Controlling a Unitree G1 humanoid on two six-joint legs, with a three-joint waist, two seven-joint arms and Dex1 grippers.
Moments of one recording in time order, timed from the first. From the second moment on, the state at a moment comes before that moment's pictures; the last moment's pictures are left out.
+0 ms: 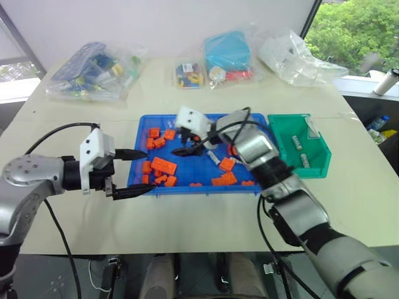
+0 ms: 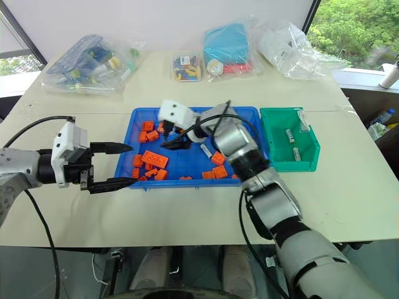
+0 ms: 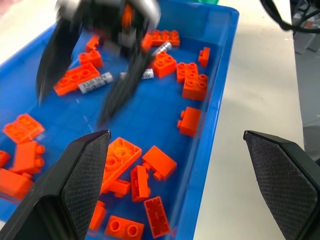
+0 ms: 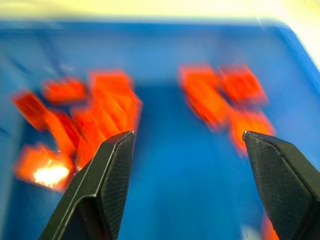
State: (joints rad) left arm -0.20 0.96 0.17 -0.38 -0.65 0.57 -1.13; right arm -0.95 -0.22 0.30 0.27 -0.20 0.69 0.99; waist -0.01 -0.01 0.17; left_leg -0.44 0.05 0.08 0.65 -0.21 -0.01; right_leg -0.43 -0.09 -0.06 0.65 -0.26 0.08
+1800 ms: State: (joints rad) left arm -0.38 0.87 0.02 -0.23 -0.57 0.49 -1.22; right arm -0.69 -0.52 0.27 -0.22 0.17 1.19 0.70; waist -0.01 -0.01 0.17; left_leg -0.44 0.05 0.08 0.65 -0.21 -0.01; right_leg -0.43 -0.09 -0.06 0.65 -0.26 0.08
